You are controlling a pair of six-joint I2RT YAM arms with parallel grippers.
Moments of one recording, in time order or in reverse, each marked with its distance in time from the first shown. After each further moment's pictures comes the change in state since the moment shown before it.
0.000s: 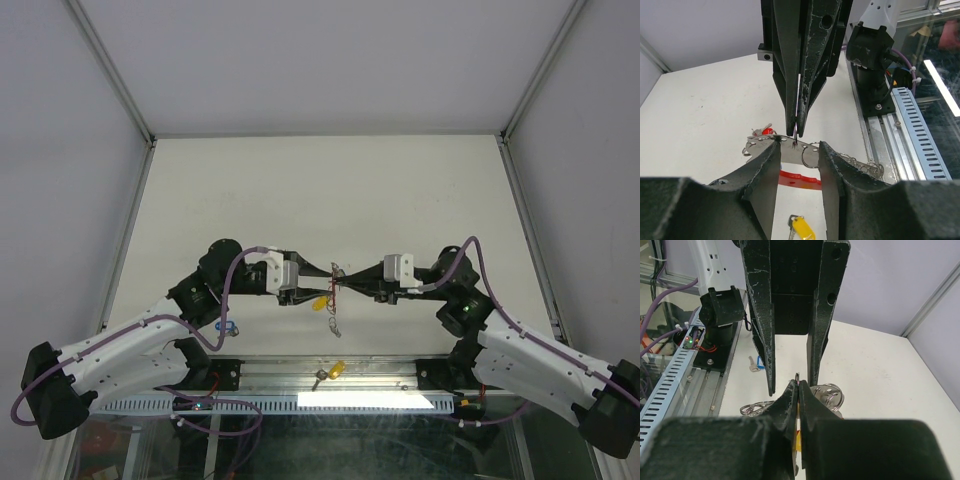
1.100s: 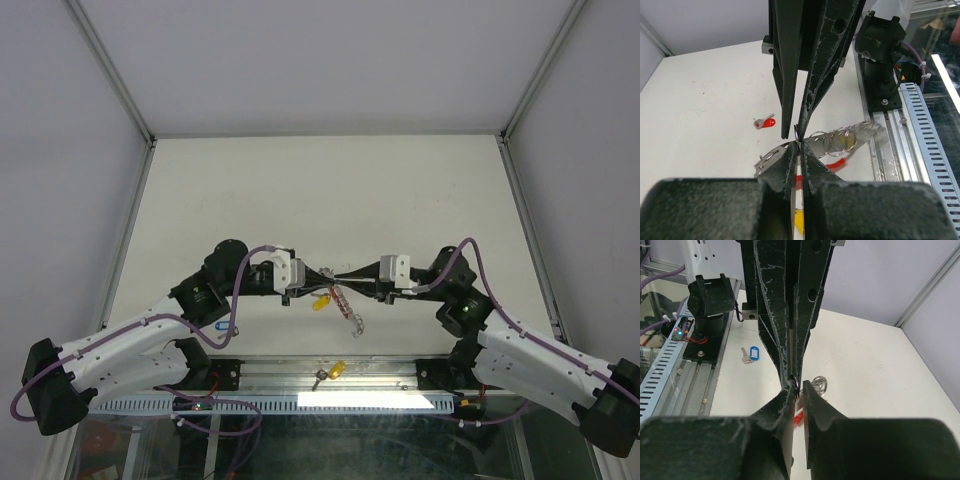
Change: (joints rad) left arm -0.019 0.016 0.018 -0.050 -0.084 0.003; right arm 0.011 0.014 0.000 -0.042 0.031 -0.042
